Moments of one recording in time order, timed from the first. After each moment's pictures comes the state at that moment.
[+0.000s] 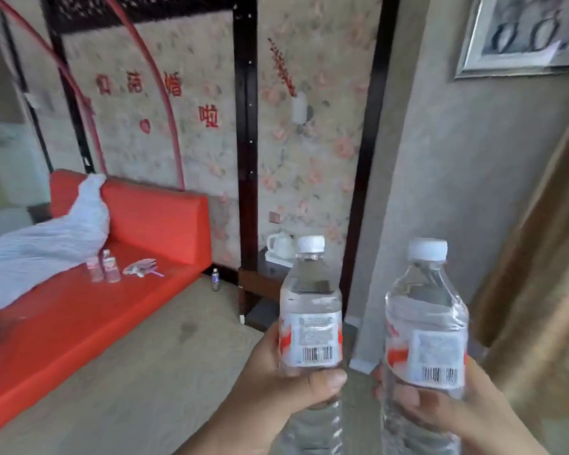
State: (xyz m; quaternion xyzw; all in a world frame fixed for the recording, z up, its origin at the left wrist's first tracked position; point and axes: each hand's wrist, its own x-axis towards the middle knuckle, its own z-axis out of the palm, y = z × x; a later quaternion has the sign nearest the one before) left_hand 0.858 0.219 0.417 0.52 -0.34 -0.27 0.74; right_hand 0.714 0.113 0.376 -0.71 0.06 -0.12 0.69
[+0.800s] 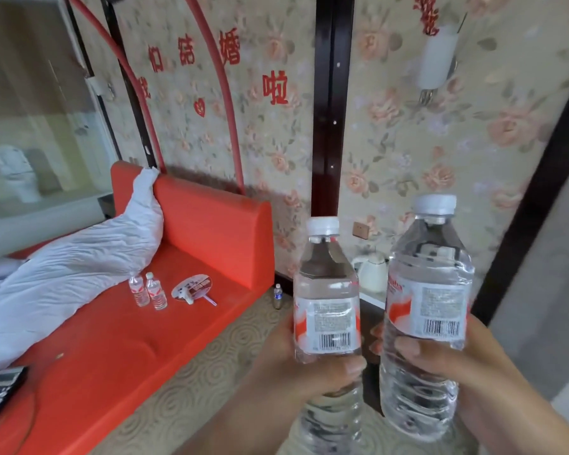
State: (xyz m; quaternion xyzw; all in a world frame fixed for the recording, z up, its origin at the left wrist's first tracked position) left_hand 1.427 0.133 0.417 0.58 -0.28 -0.22 0.74; right_hand 1.344 -0.062 0.465 -0.68 0.07 -0.14 0.71
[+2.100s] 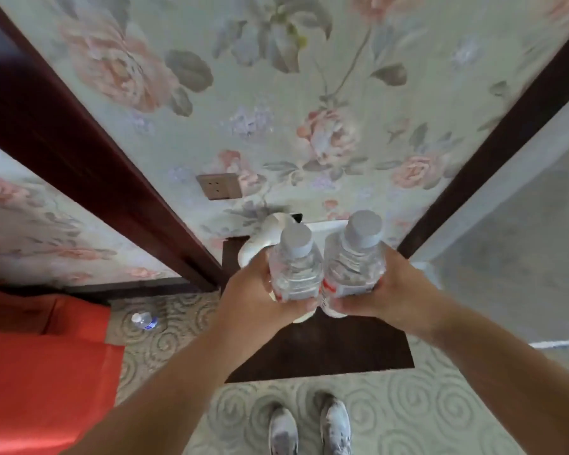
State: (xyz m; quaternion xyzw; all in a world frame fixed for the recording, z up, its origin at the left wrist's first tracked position) left_hand 2.101 -0.363 0.109 0.71 -0.43 -0.35 0.43; right_hand 1.910 -0.502 0.130 -0.70 0.30 -0.11 0.63
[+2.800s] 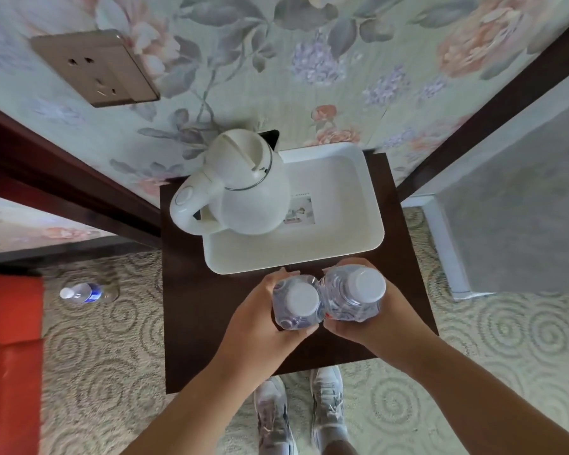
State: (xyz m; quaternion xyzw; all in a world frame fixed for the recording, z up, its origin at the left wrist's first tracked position) left_hand 2.085 -0.374 -0.138 0.73 -0.43 -0.39 0.36; right_hand 1.896 -0.491 -0.126 -0.67 0.44 -0.09 0.59
